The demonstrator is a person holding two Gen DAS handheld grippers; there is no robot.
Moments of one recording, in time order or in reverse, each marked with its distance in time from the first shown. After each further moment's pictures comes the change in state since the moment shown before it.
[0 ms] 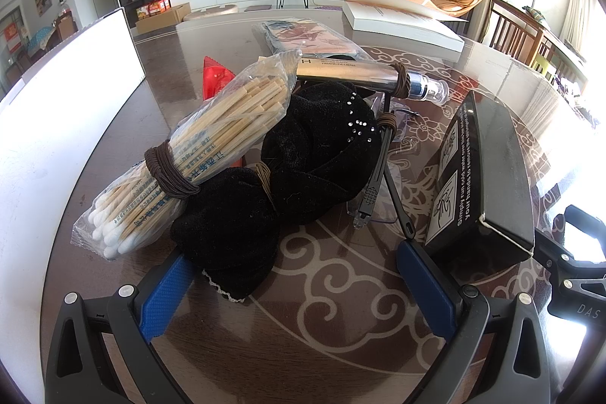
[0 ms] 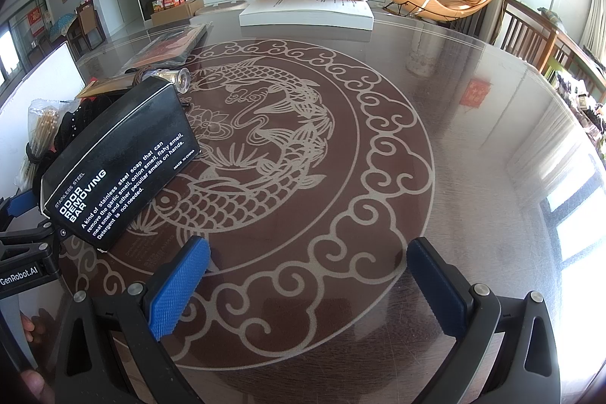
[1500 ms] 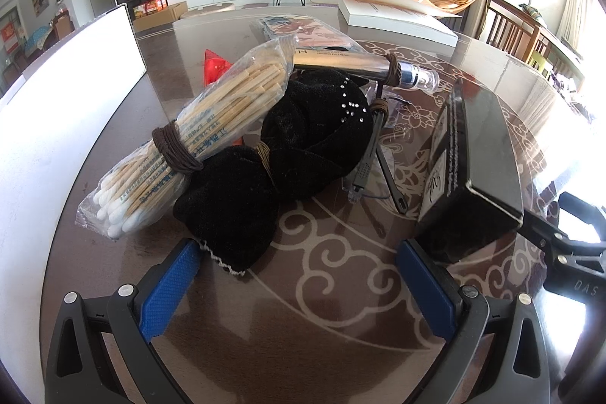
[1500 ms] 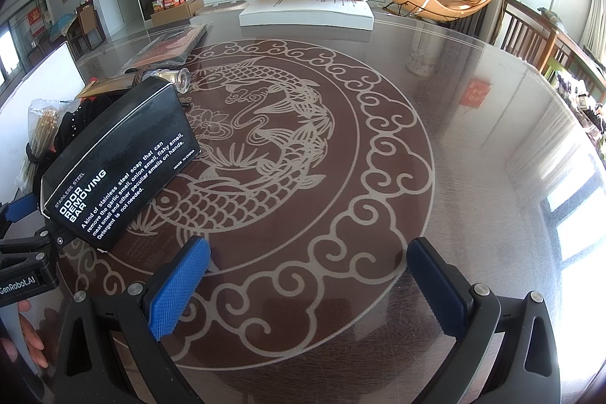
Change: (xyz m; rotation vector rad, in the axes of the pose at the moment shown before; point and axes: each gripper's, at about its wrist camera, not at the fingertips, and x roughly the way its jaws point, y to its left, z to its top) left arm -0.014 0.000 -0.016 0.027 0.012 -0.025; right arm 0.000 0.000 0.000 0.001 -0.001 0.000
